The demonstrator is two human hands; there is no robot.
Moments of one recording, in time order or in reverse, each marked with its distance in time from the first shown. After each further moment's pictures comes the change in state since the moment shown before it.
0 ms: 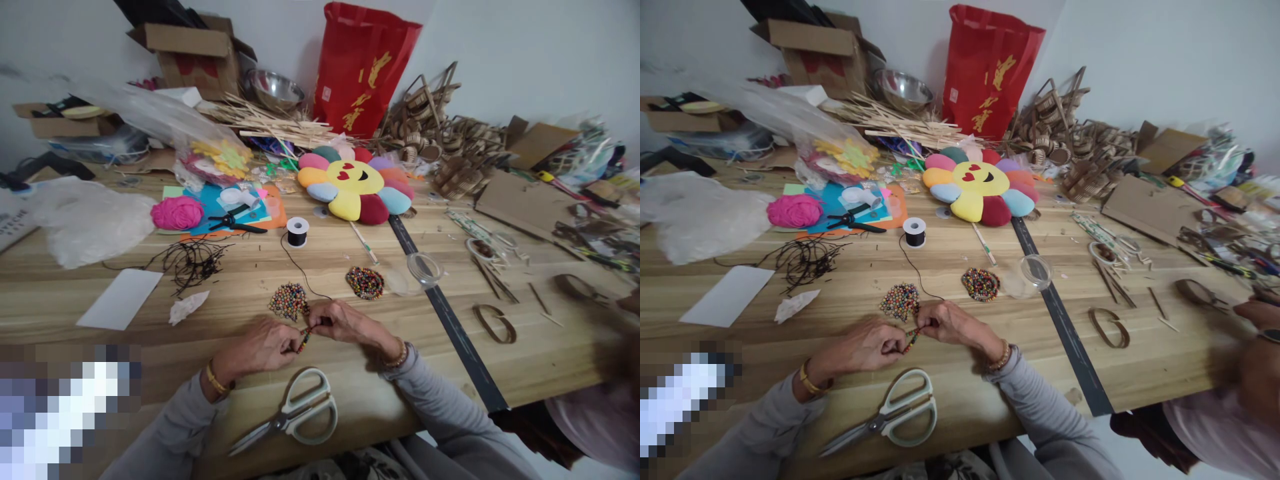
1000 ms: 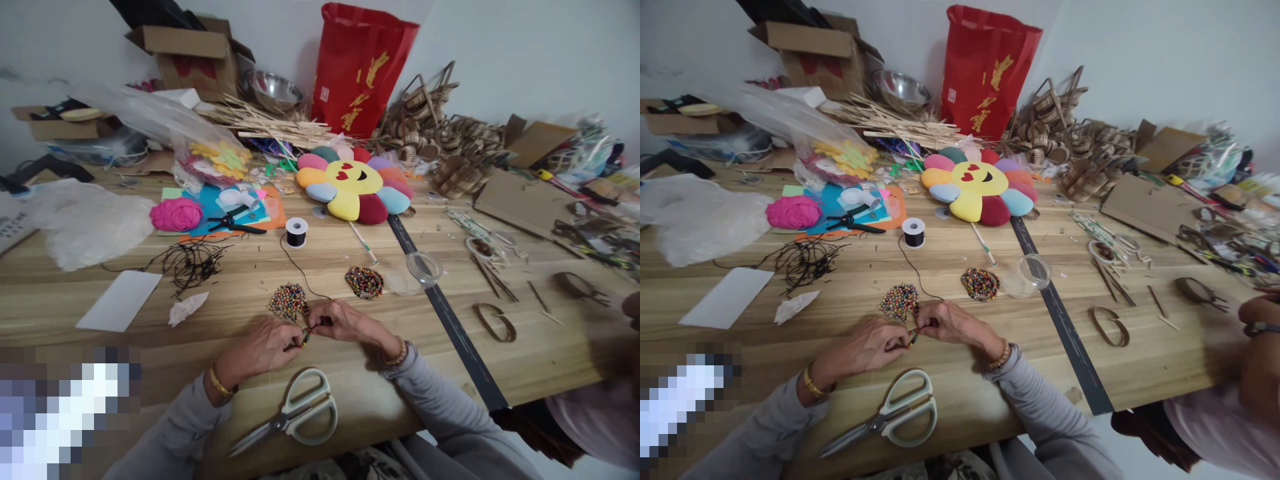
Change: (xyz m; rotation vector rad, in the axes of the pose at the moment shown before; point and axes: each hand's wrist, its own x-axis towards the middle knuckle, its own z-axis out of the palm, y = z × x) left_hand 0.003 0.008 0.000 0.061 0.069 -0.060; right_hand 0.001 0.005 0.000 0.004 -0.011 0.011
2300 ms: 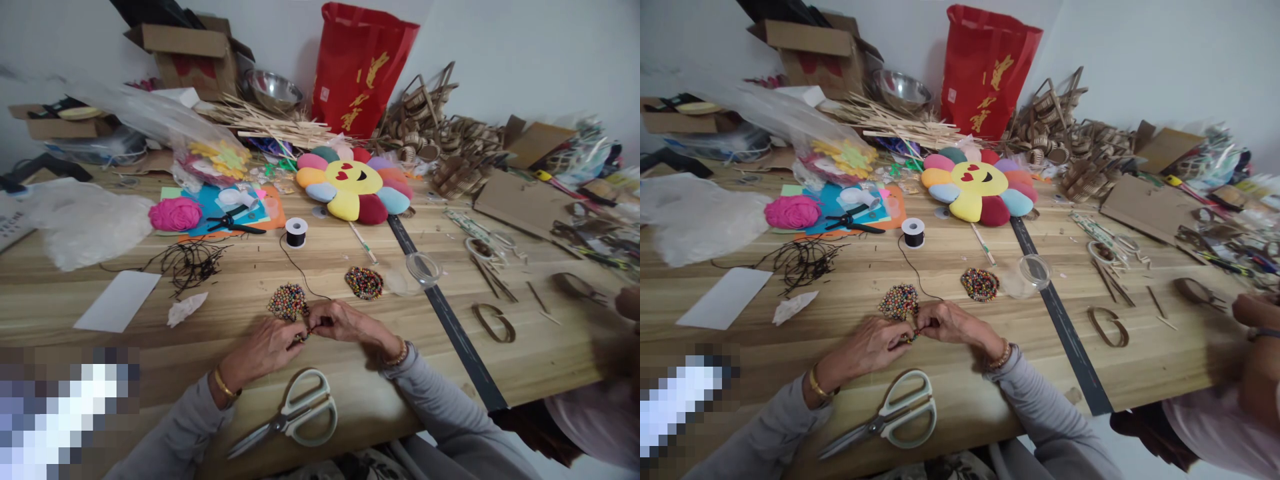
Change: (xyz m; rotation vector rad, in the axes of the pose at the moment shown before) left_hand 0.002 0.003 0.007 0.154 0.096 -0.007; right_hand -0.002 0.002 0.001 0.061 0.023 -0.006
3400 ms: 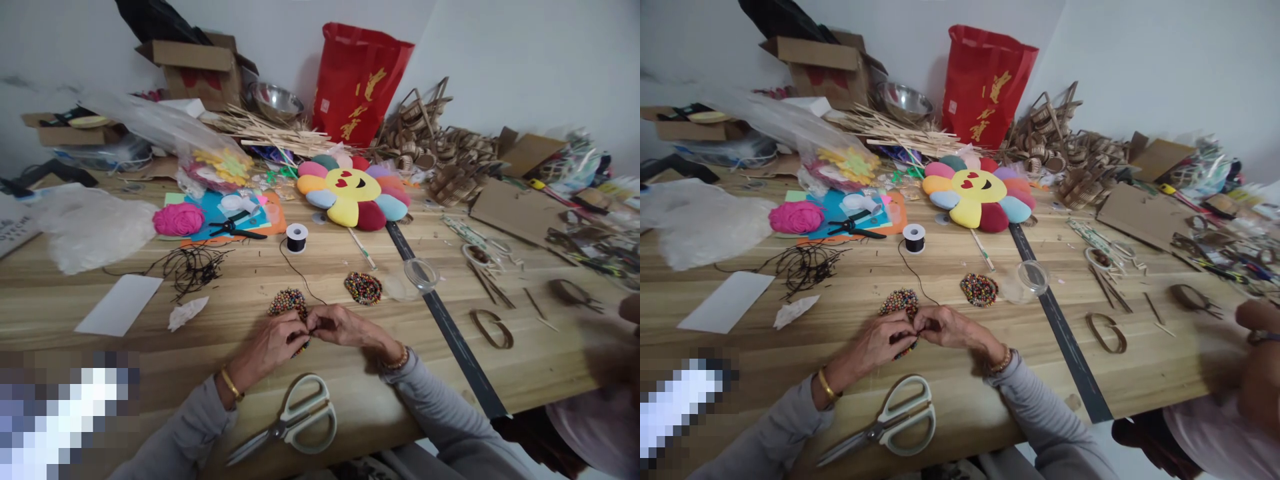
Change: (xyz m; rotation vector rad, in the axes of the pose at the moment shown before) left_hand 0.011 -0.007 0.016 -0.318 0.236 0.014; right_hand 0.000 -0.015 -0.006 0.267 0.022 0.065
